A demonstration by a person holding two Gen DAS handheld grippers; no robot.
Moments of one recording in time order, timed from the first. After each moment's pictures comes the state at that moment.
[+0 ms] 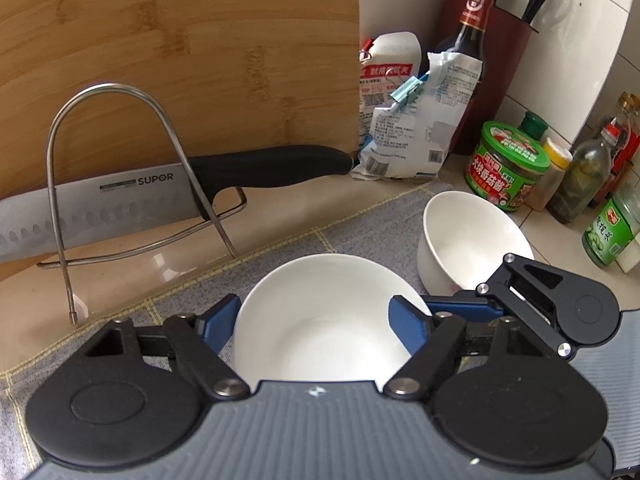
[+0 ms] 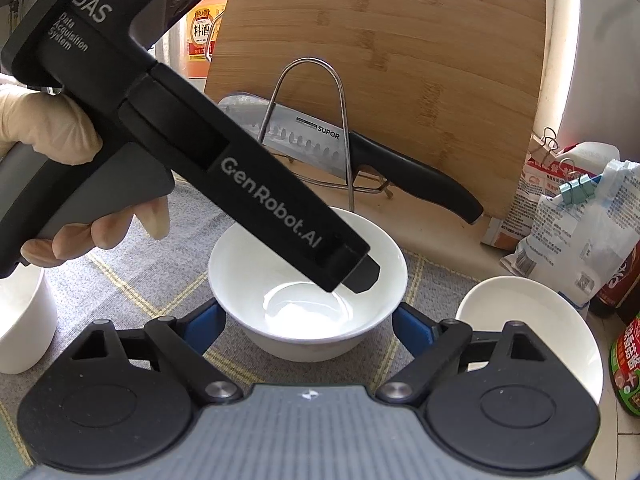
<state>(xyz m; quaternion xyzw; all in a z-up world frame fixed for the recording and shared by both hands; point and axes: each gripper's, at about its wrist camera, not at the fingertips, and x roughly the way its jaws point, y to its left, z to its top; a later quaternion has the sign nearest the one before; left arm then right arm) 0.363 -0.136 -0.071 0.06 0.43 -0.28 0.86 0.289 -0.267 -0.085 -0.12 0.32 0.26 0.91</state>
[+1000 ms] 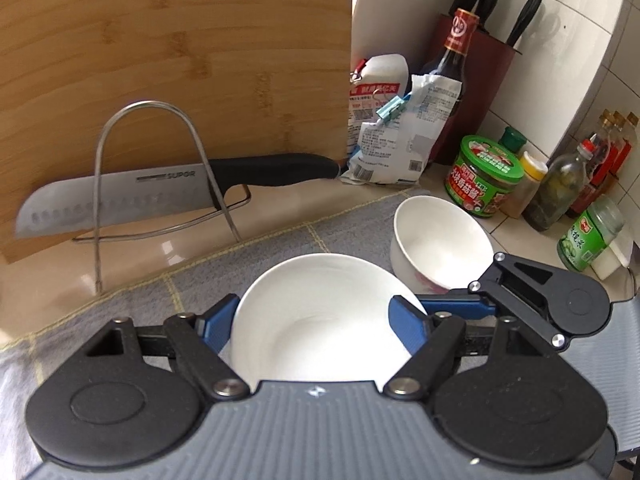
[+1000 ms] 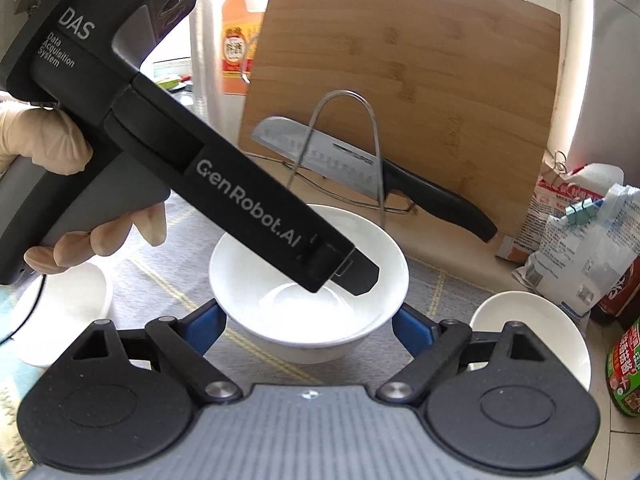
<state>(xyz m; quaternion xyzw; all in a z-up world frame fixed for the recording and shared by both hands) 0.321 -0.117 -0.035 0.03 0.43 -0.27 0.86 0.262 -0.262 -0.047 -0.11 0.32 0.29 0.89</state>
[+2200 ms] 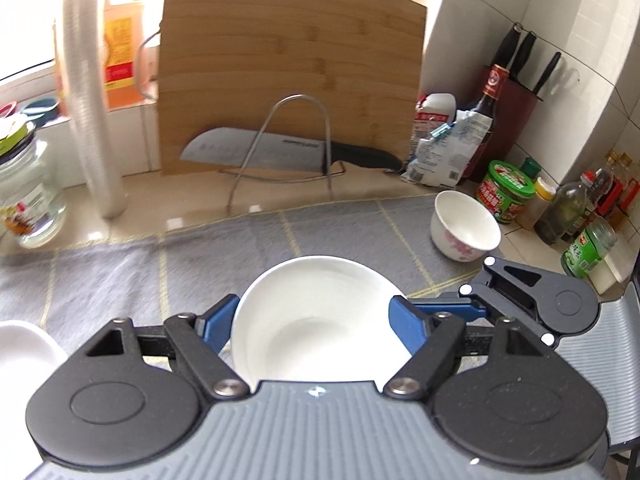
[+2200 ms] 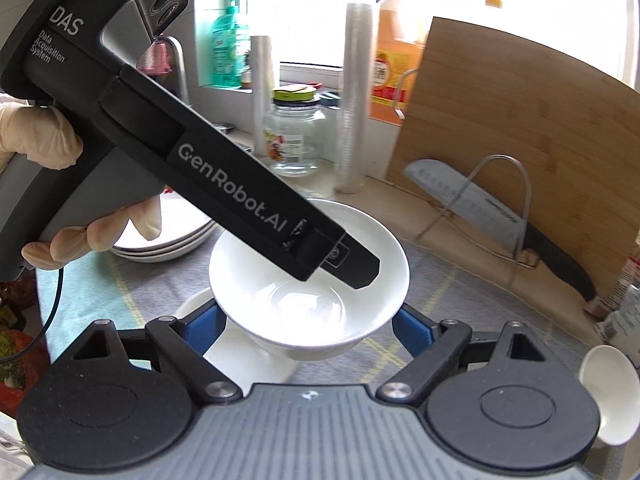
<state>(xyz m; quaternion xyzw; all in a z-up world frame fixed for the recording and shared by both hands) 0.217 -0.007 0.004 -0.02 0.41 -0.19 0.89 0.195 -0.168 -0.018 -0.14 0.31 0.39 0.86</state>
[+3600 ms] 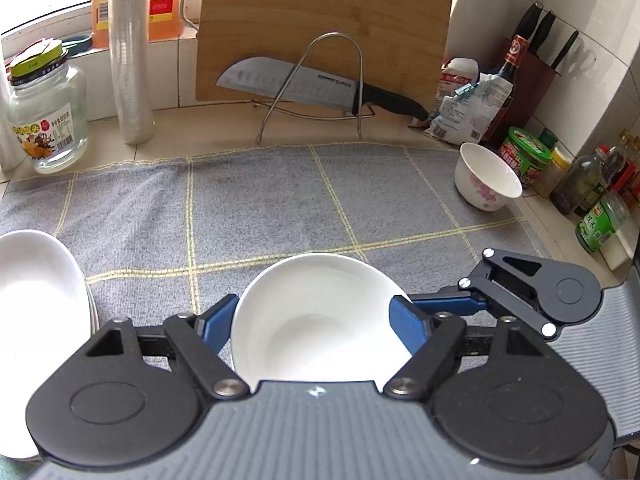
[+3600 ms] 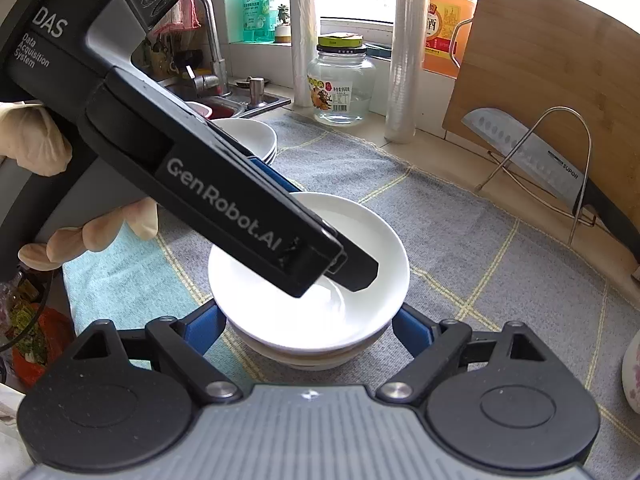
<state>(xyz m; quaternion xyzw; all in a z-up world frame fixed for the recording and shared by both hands) 0.186 0.020 -0.041 -0.03 0.44 -0.17 0.88 0.167 -0.139 -0.051 -0.16 0.36 0.41 0.82</state>
